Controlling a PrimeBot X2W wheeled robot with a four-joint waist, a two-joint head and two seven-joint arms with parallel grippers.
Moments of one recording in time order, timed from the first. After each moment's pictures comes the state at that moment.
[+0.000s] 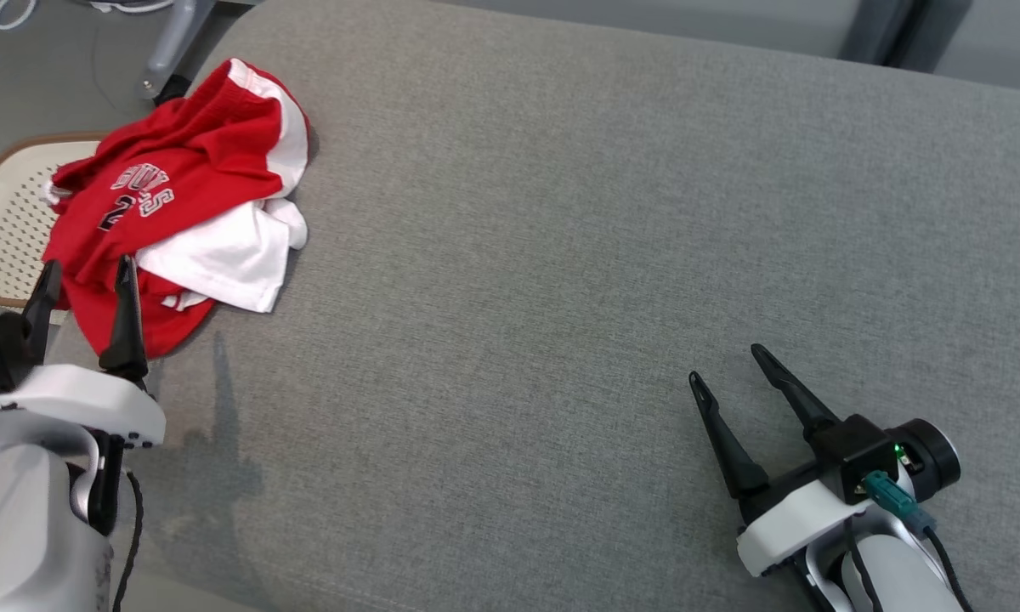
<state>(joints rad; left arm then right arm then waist) -0.45 0.21 0.15 0.63 -0.16 -0.13 -0.26 -0.23 -0.11 0.29 0.32 0.06 0.13 -0.26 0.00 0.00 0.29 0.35</state>
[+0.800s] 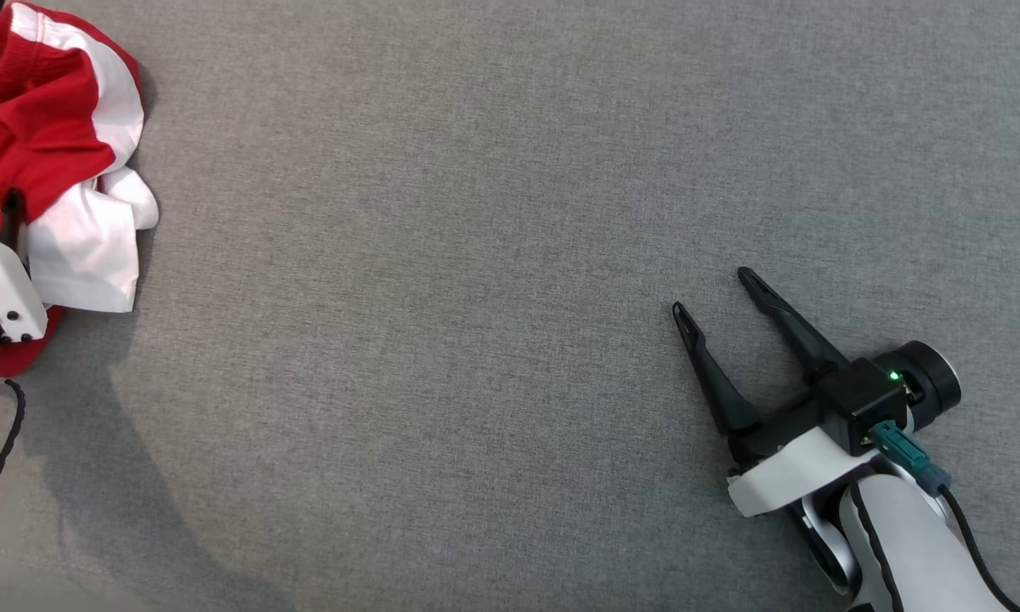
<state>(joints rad) -0.94 0.41 -0.11 1.18 -0.27 -0.10 -0.06 -0.33 -0.14 0.32 0.27 0.06 0.13 -0.27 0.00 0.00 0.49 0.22</state>
